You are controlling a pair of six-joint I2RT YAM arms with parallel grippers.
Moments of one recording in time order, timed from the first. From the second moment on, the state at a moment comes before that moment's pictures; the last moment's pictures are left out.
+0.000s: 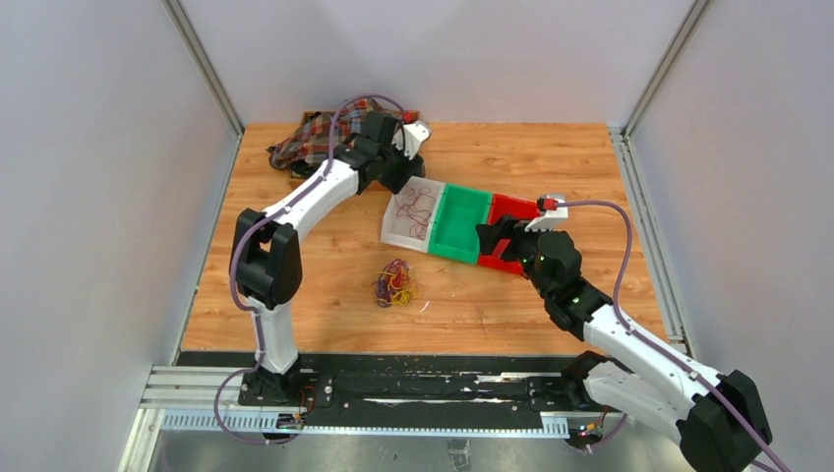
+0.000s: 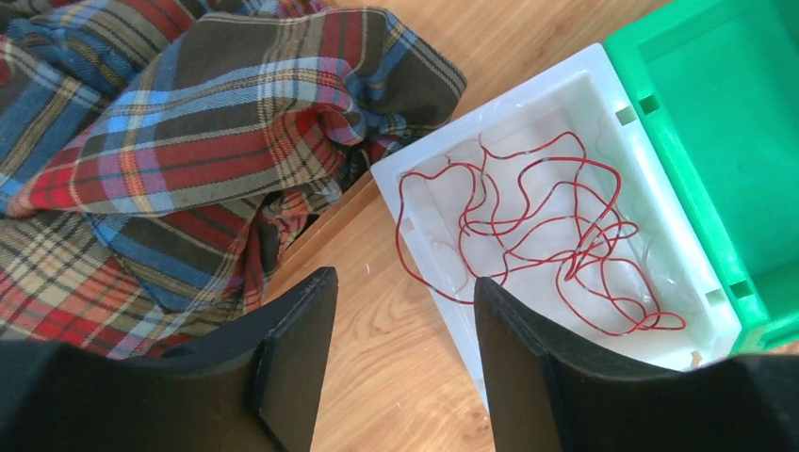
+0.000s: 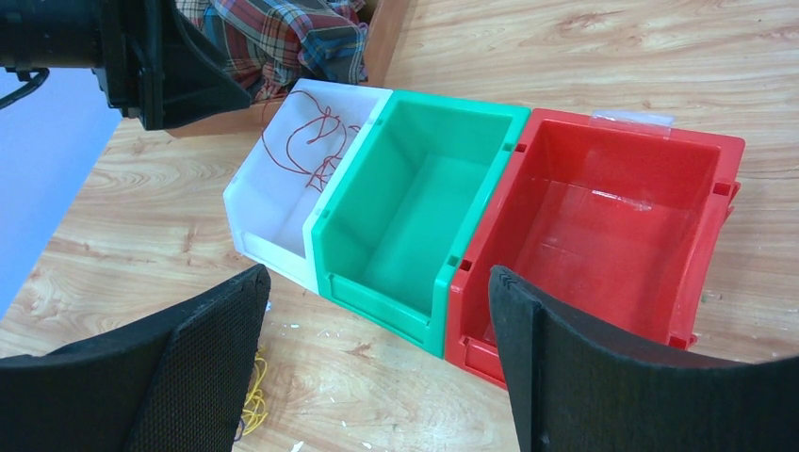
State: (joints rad) left arm -0.45 1.91 1.65 -0.48 0.05 0.36; right arm 0.60 0.89 0.48 0.24 0.26 0.44
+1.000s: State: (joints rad) left arm -0.39 2.02 1.60 -0.36 0.12 0.20; right arm 0.60 0.90 0.48 0.25 0.23 0.43
